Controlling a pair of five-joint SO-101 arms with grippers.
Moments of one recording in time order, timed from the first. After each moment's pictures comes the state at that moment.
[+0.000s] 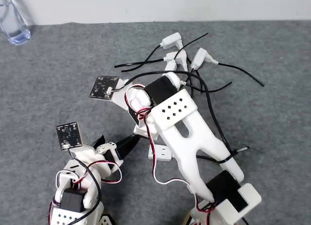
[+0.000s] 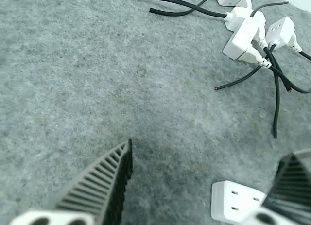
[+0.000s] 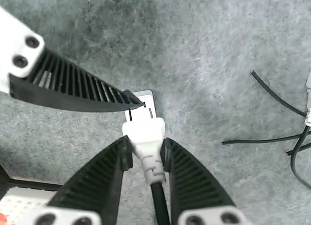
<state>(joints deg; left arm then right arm) 7.0 -103.4 96.7 58.8 30.1 -38.6 -0.2 -12.1 100.0 35.5</state>
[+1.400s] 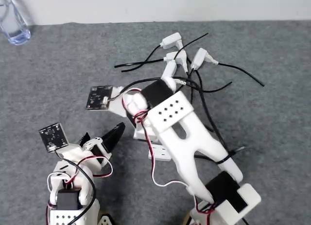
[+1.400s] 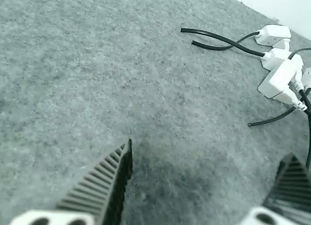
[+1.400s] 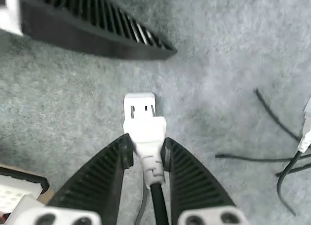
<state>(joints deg) -4.2 -103.3 96.9 56.3 29.7 -40.3 -0.3 -9.0 97.7 43.3</state>
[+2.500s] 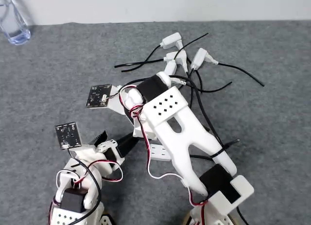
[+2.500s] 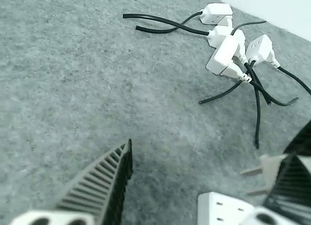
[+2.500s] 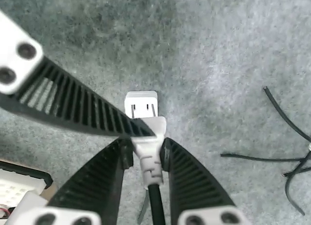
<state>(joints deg) 7.8 -103.4 96.7 55.0 31.3 -38.7 4.8 -12.7 100.0 43.7</state>
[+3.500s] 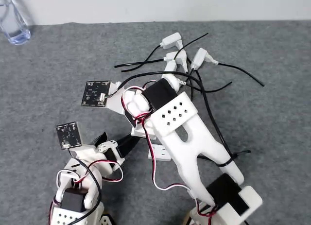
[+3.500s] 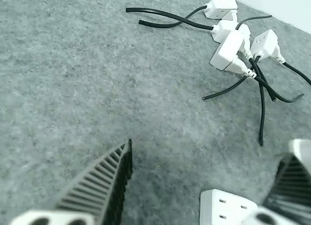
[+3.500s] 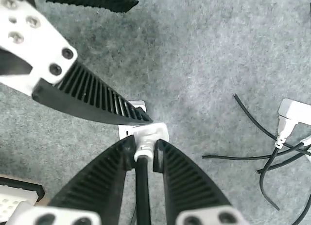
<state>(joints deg) 7.7 -103.3 96.9 55.2 31.5 -41.3 -1.7 -14.8 100.6 42.2</state>
